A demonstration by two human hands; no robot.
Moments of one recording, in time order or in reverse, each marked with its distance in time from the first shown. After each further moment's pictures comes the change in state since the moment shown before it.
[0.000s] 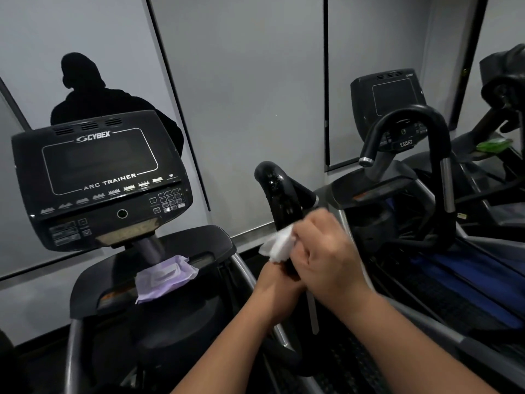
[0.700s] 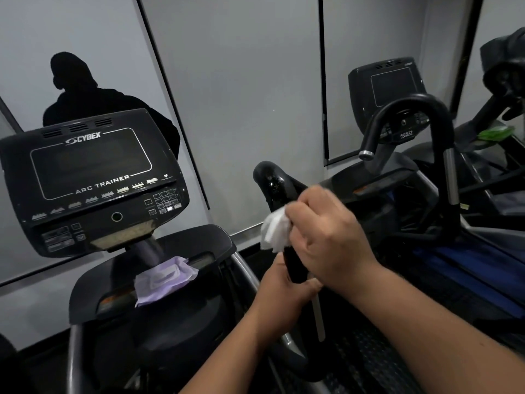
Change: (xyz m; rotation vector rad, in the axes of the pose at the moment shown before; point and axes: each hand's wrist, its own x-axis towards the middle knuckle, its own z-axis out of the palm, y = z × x) left_hand -0.004 -0.006 0.002 -0.009 -0.007 0.057; right_hand 0.031 0.004 -0.011 -0.093 -0.020 -0.156
